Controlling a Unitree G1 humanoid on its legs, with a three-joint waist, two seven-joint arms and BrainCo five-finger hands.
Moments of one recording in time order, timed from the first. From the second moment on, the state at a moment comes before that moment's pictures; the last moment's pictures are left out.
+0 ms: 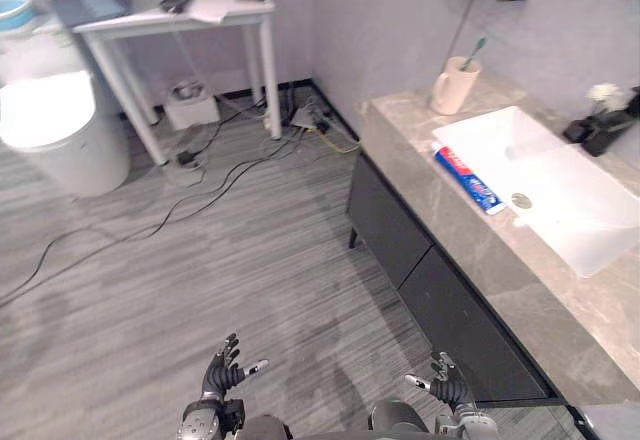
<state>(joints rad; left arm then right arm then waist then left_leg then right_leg) 0.25 0.14 0.07 0.56 -0.14 -0.15 -0.04 0.29 -0.03 -0.09 0.54 -0.05 -0.08 0.03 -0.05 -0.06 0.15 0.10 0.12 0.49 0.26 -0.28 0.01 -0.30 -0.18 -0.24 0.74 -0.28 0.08</state>
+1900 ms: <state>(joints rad) 0.30 0.09 0.09 0.71 -0.12 -0.13 -0.02 0.22 -0.15 -0.15 0.75 -0.11 -0.06 0.00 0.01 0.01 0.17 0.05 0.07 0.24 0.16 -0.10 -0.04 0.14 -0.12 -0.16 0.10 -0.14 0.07</state>
